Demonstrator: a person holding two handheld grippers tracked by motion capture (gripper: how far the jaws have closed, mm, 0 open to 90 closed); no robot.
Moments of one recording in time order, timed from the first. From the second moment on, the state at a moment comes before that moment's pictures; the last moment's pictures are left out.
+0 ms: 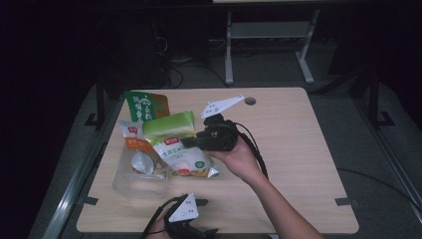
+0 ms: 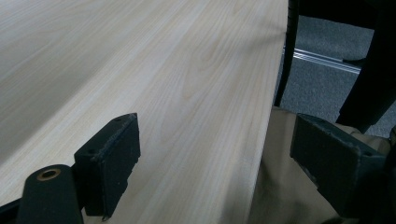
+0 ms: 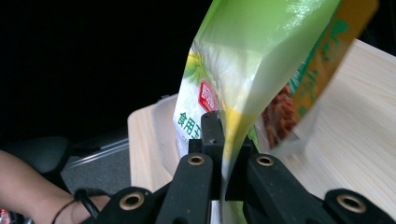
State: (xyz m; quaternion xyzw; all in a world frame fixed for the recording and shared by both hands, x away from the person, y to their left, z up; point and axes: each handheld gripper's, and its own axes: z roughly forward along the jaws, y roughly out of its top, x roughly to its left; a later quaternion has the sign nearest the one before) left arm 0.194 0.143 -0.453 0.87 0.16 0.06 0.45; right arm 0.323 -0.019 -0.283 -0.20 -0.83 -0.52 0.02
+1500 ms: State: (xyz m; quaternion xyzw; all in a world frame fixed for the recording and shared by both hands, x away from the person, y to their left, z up) left arm 0.194 0.145 -0.454 0.87 0.16 0.06 0.45; right arm 0.336 0.114 -0.314 -0.14 -0.83 -0.52 0.10
